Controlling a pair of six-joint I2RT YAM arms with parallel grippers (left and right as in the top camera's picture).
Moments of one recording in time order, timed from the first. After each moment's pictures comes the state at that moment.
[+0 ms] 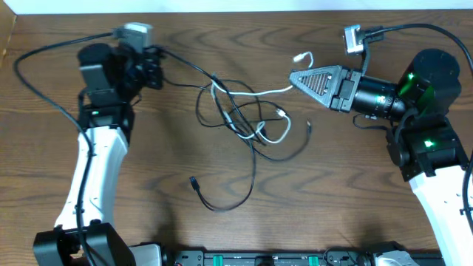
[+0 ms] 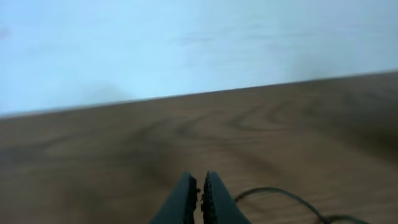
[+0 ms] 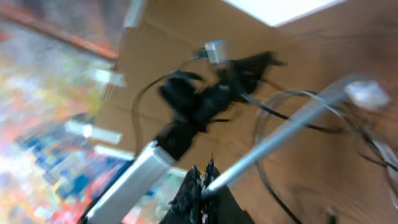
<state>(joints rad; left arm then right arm) 0.13 1.47 1.07 -0.02 0.43 0.06 0.19 1.20 1.17 -0.09 -1.03 1.00</state>
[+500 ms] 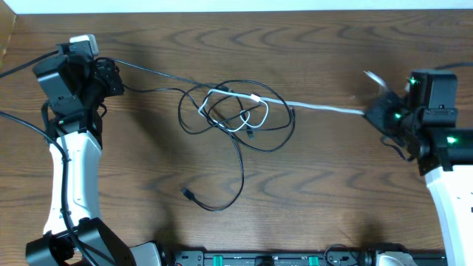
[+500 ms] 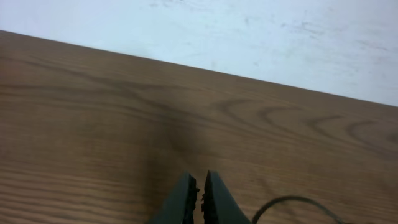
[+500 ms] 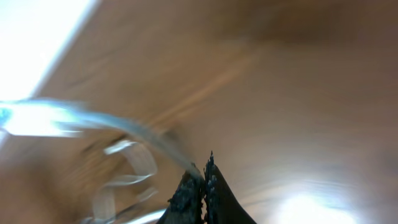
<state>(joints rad) 0.35 1.47 1.07 -0.11 0.36 -0.02 -0.01 1.20 1.17 -0.92 0.00 0.72</state>
